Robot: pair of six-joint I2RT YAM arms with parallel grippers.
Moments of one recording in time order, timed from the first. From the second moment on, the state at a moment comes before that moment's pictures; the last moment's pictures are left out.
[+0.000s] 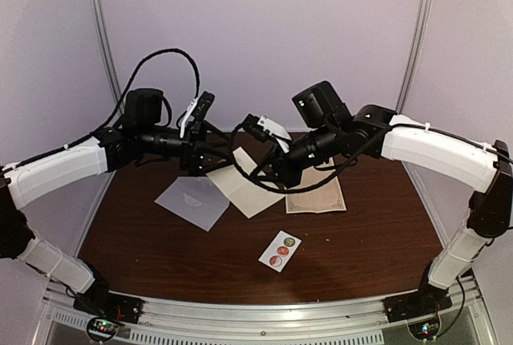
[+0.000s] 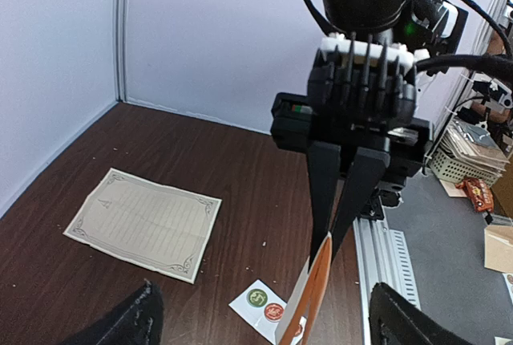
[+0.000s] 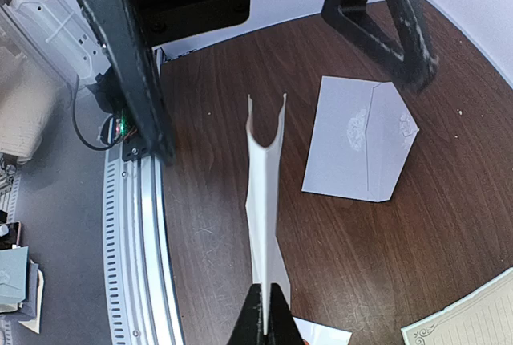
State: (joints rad) left arm -0.60 1.38 1.13 -0.08 0.87 0.06; right arm 0.91 1.63 1.56 -0.60 -0.45 -0.10
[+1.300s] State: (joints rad) left arm -0.63 1.21 1.05 0.35 0.87 -0.20; right arm 0.80 1.24 0.90 0.34 -0.38 0.36
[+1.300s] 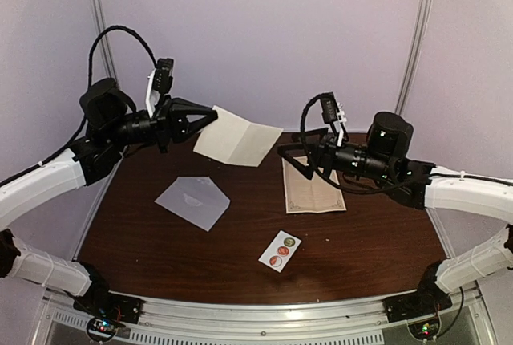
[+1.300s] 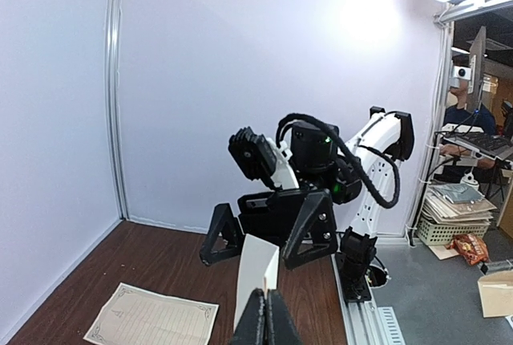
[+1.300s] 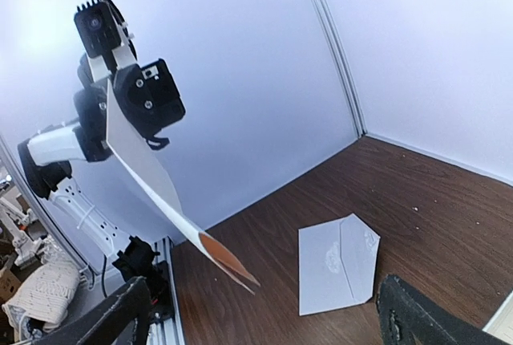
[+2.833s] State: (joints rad) left arm -0.63 1.13 0.96 0.23 0.35 -0.18; right arm 0.83 1.40 1.05 0.29 -0.17 0.45
